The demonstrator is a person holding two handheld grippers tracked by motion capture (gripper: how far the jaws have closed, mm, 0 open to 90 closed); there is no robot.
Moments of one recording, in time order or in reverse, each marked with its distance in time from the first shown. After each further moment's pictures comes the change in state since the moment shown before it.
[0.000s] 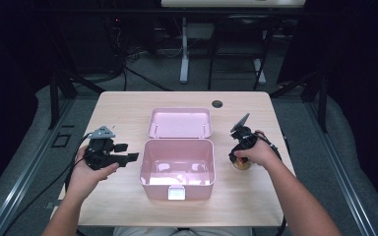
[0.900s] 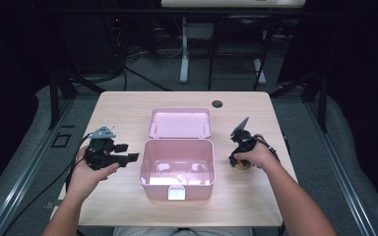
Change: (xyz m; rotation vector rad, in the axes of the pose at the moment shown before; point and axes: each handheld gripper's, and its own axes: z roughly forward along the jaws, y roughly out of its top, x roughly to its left) left arm 0.001 -0.001 0.002 0.005 0.001 -0.001; right arm -0.005 -0.002 0.022 0.045 0.017 0.018
